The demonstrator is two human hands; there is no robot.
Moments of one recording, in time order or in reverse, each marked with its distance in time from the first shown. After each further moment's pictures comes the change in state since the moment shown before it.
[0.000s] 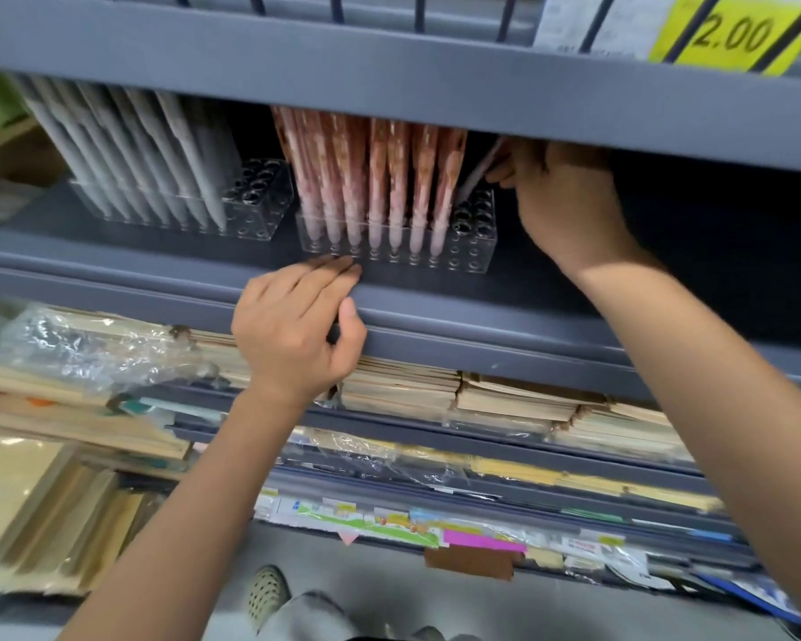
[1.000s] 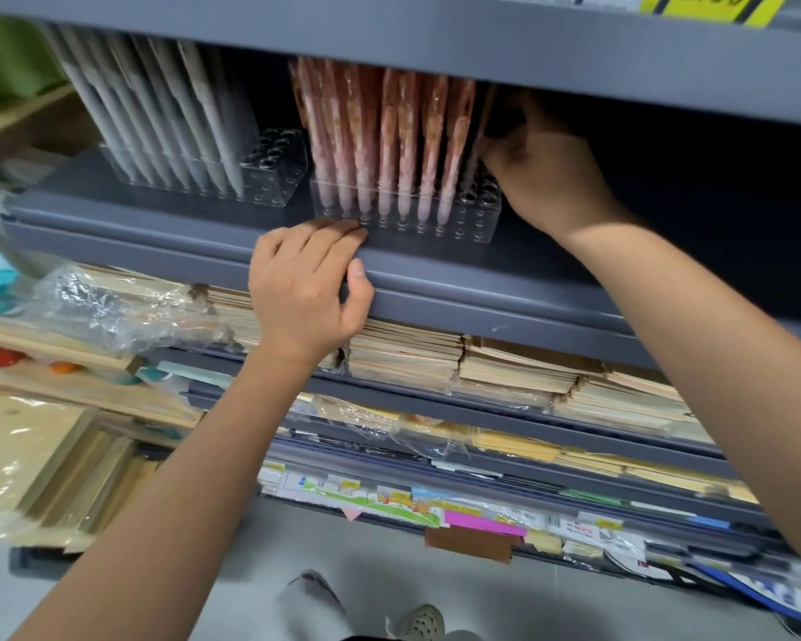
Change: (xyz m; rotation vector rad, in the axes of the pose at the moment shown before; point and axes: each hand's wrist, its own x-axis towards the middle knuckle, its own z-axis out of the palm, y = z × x) left_hand 0.001 0.001 -0.002 0.068 -0.089 -0.038; right_hand 0.003 0.007 0.005 -0.145 -0.170 -0.004
